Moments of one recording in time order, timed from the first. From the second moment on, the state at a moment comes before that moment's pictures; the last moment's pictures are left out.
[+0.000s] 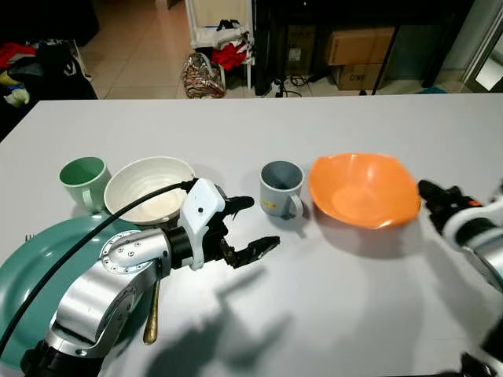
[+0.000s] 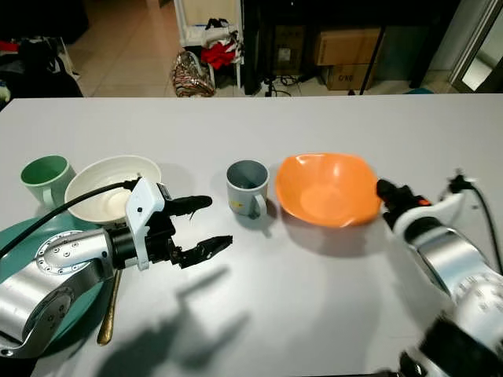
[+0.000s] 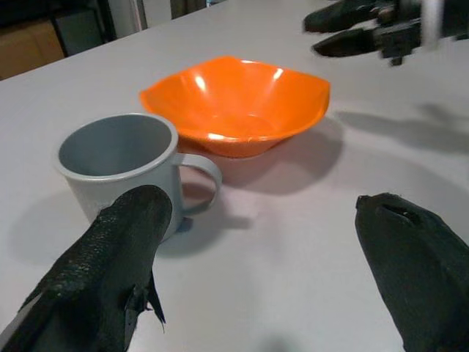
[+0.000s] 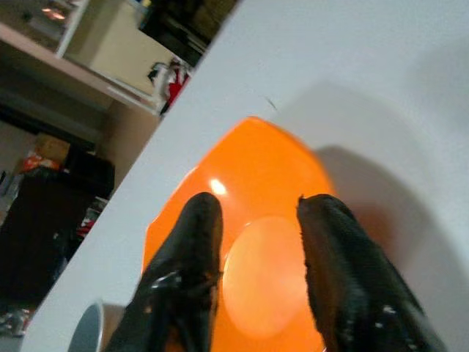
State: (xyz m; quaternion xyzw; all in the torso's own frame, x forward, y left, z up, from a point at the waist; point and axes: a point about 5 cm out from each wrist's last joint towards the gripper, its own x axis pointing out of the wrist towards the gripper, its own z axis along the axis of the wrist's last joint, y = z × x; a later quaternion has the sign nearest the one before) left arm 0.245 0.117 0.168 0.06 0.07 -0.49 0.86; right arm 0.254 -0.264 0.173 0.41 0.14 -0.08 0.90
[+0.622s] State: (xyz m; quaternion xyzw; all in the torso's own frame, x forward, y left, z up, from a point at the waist) left arm 0.252 0.140 0.182 0.01 0.02 -0.32 0.95; right arm 0.201 -0.192 0.196 0.15 0.08 0.03 0.99
